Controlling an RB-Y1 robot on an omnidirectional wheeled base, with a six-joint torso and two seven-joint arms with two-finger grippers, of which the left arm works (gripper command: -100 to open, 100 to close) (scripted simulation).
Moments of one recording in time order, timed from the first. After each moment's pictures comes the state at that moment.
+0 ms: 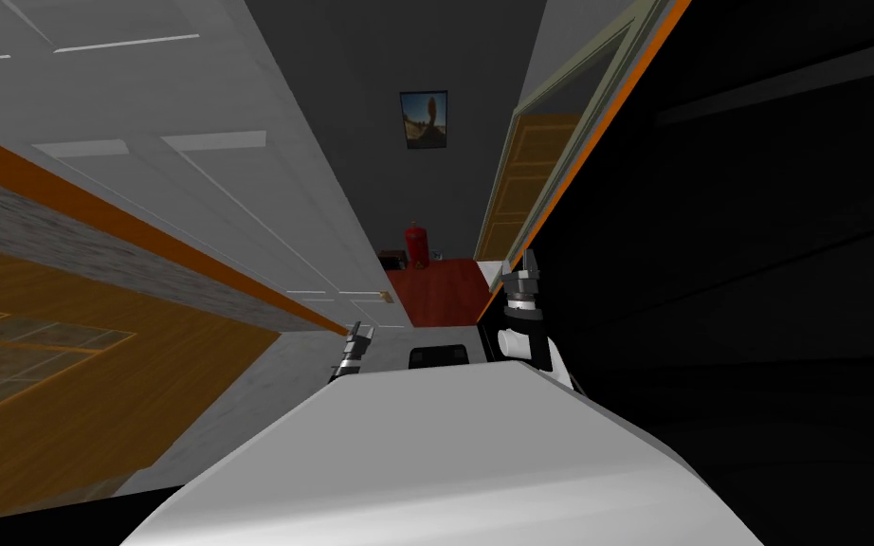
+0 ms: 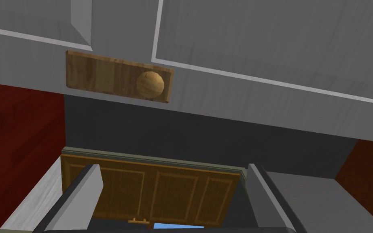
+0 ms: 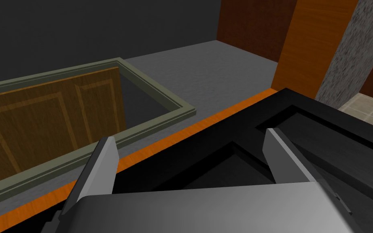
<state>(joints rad) 0.33 0.06 0.54 -1.09 -0.72 -1.05 -2.25</state>
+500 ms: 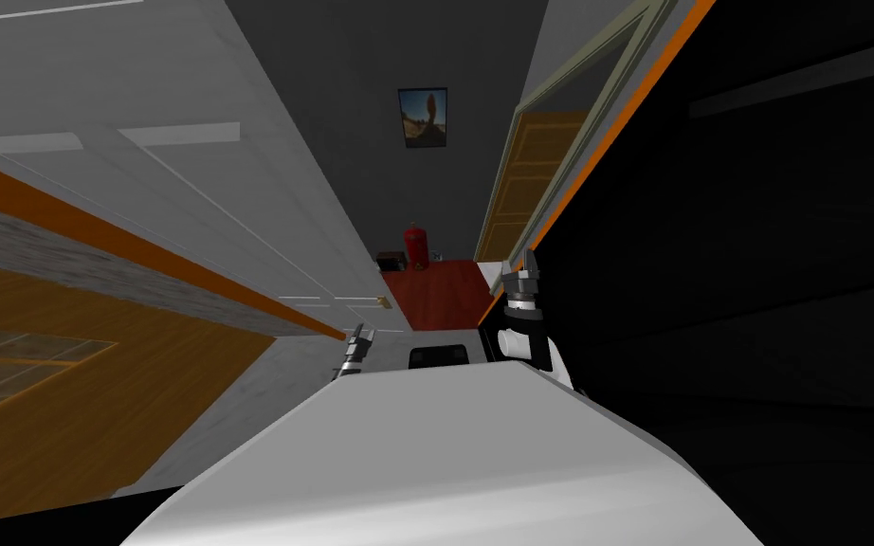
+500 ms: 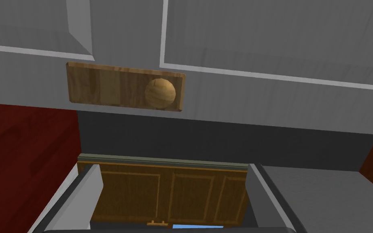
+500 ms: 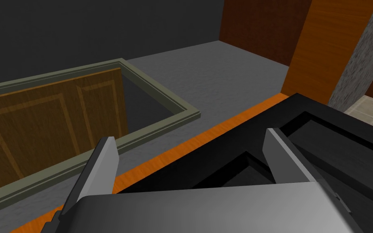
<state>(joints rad) 0.32 0.06 0.56 -1.04 -0.74 -1.08 -2.35</state>
